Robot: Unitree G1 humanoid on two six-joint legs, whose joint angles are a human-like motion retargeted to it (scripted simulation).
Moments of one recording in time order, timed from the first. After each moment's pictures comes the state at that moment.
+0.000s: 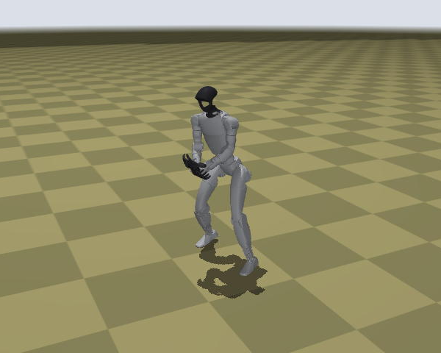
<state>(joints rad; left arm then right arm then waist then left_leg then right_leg) -0.46 -0.07 -0.38 0.59 -0.40 -0.16 -1.03 -0.42 -0.04 0.56 0.72 0.79 -0.20 0.71 0.10 -0.10 -0.15 -0.99 0.29 0.12 0.66 -0.11 -0.22 -0.96 -0.22 0.21 0.89 -0.26 0.23</state>
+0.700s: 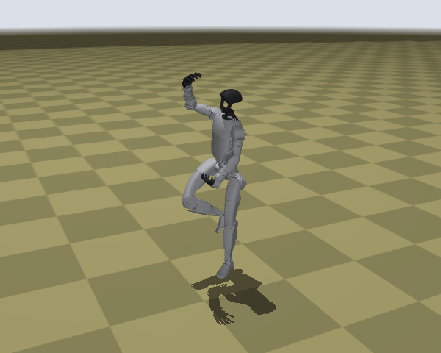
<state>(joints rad) -0.05 0.10 -0.36 0.98 -0.18 0.21 -1.15 -1.62 -0.95 0.35 0.28 0.97 -0.01 0.51 -0.26 0.16 -0.50 -0.72 0.22 0.22 0.15 0.04 0.02 -1.50 0.05 -0.56 1.99 -0.47 0.26</state>
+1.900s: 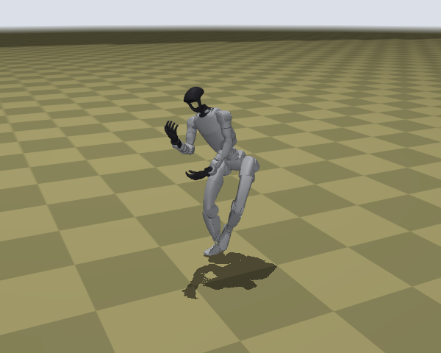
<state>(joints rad) -0.49 -0.09 -0.24 0.77 -0.53 0.04 -0.76 -0.87 -0.25 0.33 -0.05 1.38 -0.20 0.43 -0.12 0.12 -0.19 -1.26 0.02 0.76 1.22 0.10 -0.26 -1.14 -0.32 -0.05 0.76 -0.42 -0.06</state>
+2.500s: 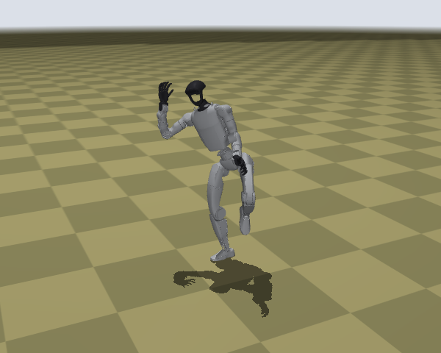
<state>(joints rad) -0.18 0.10 0.27 0.84 -0.15 -0.56 0.52 -0.97 -1.07 -0.25 -0.44 0.35 -0.50 -0.48 0.03 -0.09 -0.36 -1.41 0.50 0.61 1.95 0.09 -0.23 -0.87 -0.34 -0.15 0.42 -0.28 -0.10</state>
